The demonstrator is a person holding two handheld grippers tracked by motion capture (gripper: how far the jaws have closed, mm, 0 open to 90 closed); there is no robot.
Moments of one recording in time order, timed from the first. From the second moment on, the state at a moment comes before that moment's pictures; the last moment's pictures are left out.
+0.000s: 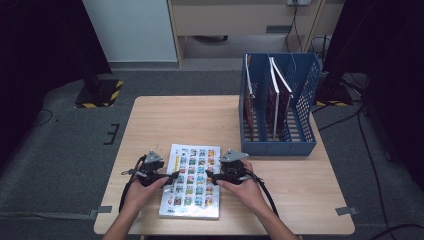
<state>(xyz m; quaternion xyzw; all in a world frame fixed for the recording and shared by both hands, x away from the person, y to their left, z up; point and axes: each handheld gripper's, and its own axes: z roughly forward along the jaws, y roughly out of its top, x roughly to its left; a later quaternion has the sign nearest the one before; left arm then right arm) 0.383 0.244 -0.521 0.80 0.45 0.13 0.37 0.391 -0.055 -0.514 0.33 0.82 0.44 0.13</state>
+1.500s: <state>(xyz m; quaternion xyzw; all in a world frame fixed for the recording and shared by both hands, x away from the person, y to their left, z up) 0.390 0.238 -0.523 0.78 0.48 0.10 0.39 0.398 -0.060 -0.538 0.38 0.81 0.44 0.06</state>
